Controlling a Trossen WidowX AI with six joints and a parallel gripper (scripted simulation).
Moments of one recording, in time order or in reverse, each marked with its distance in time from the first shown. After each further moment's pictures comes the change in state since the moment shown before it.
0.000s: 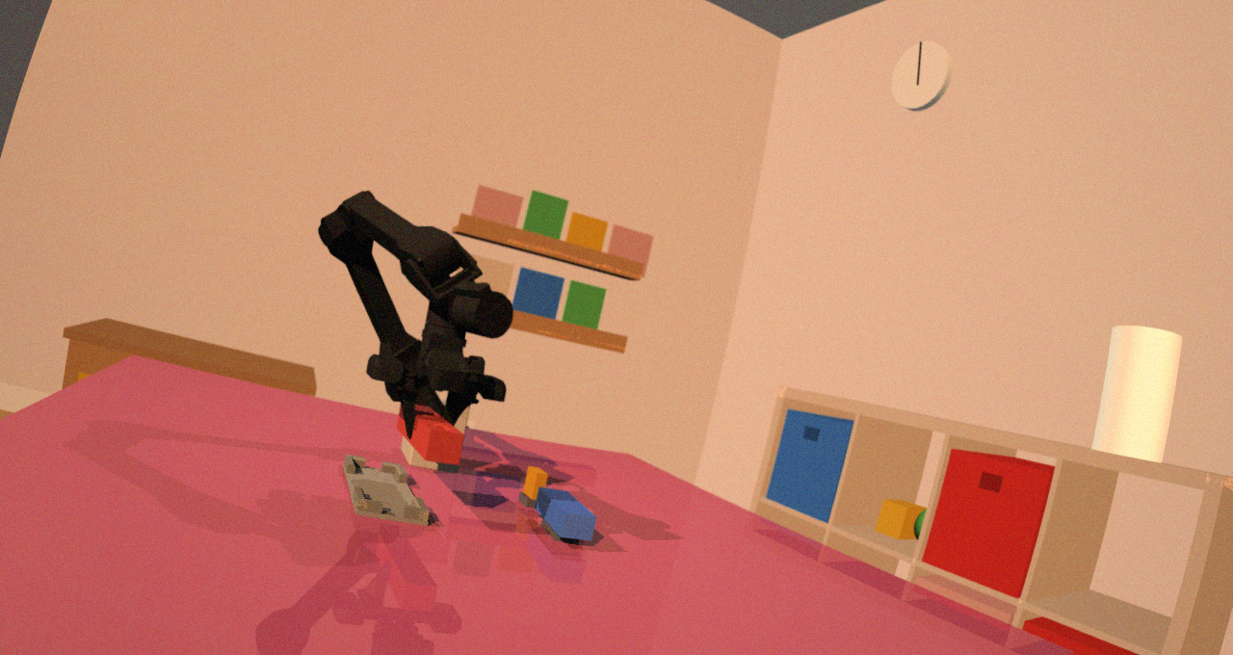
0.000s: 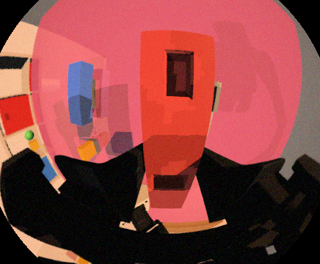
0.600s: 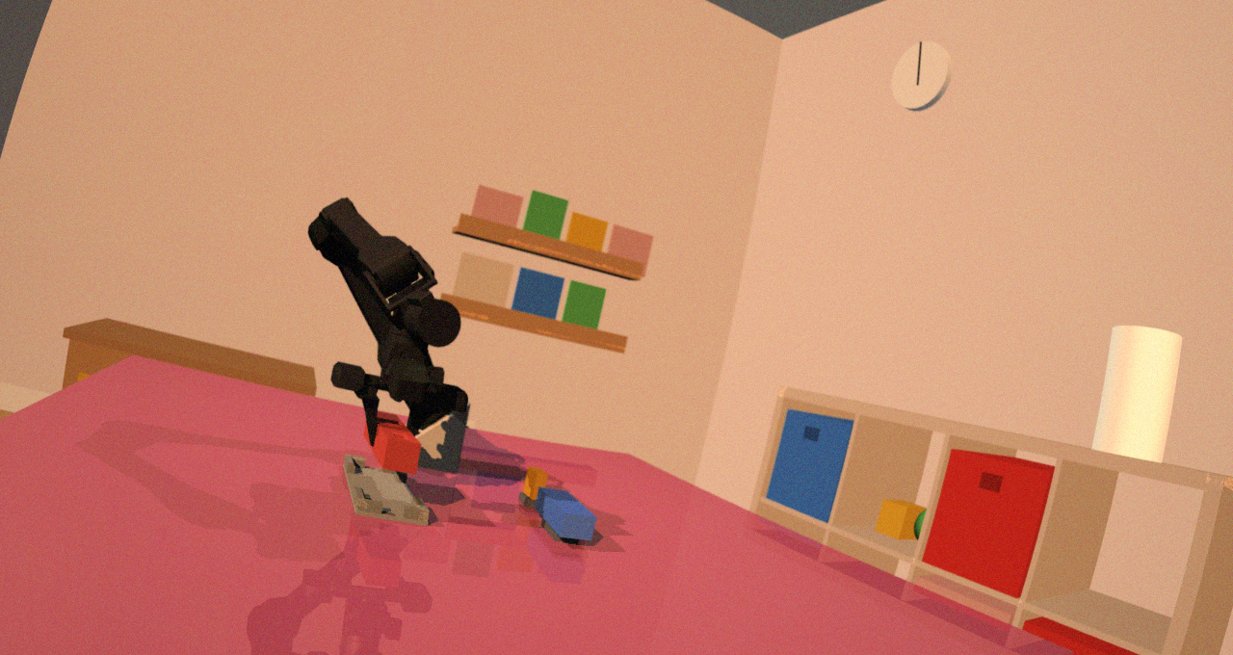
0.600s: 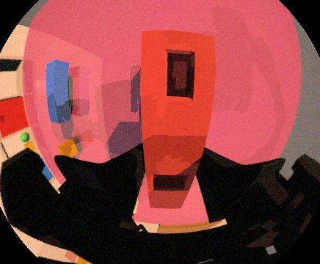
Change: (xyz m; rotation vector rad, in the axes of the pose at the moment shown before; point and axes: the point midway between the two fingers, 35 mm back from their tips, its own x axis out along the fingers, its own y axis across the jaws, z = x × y) arm 0.023 -0.047 -0.016 0.014 0.006 -0.022
